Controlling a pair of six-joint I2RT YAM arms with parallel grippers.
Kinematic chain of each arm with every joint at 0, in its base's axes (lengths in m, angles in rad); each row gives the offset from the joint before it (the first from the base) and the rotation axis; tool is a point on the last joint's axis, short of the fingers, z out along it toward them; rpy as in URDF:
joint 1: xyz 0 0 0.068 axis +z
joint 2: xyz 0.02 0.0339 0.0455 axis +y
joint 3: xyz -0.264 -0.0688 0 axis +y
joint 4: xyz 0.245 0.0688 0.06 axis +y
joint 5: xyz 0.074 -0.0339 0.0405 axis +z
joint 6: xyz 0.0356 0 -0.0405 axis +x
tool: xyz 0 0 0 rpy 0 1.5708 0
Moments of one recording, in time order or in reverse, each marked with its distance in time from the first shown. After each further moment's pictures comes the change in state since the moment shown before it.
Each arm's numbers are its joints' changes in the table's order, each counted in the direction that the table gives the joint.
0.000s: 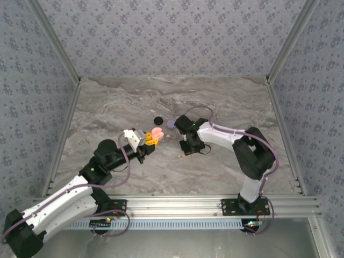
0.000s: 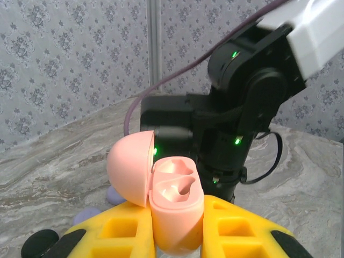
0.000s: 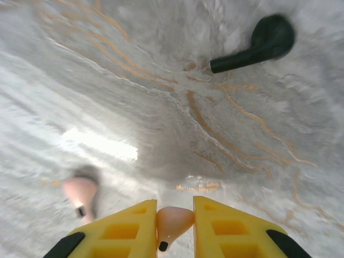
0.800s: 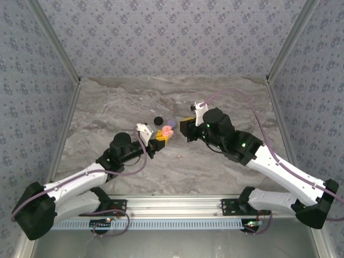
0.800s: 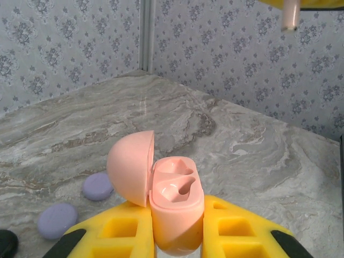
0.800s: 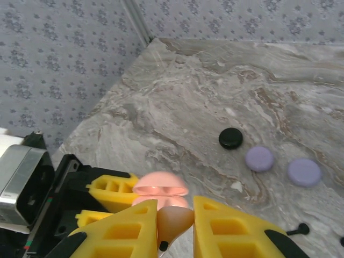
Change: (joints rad) left arm -0.001 0.322 -0.018 -0.259 -0.042 -0.083; right arm 0.169 -0.679 0.040 -0.344 -0.111 0.041
